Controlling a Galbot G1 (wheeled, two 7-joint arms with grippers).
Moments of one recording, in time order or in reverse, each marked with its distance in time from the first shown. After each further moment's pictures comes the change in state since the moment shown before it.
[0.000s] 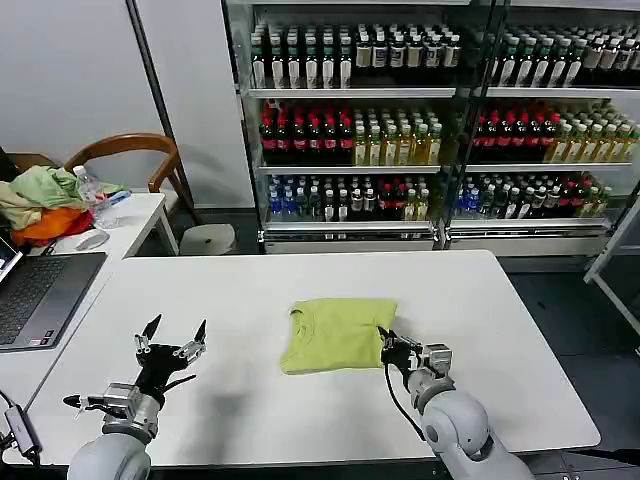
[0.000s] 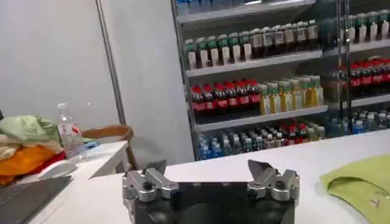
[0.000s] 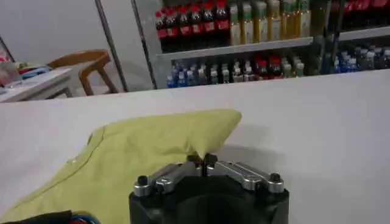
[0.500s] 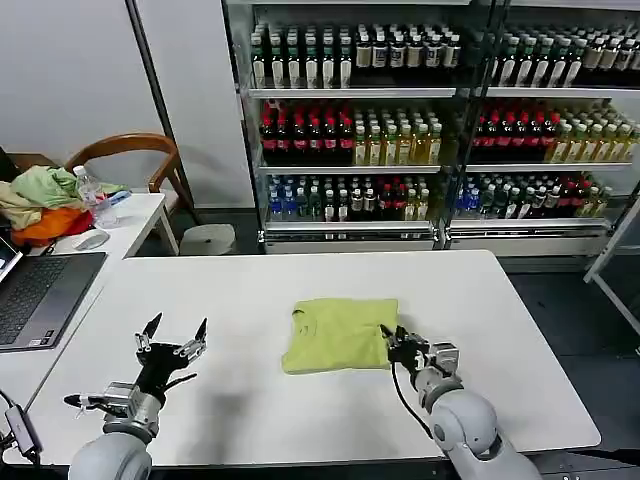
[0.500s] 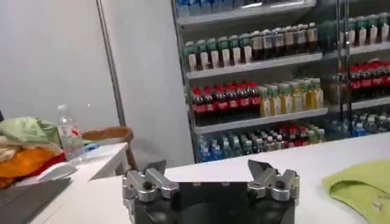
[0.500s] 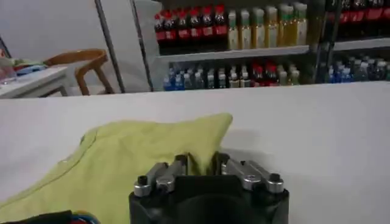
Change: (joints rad) left arm -0.004 -0.004 0.001 -0.006 0.002 -0.001 -0.002; right arm -0.009 -0.017 0.033 0.004 -0.045 0.000 -0.039
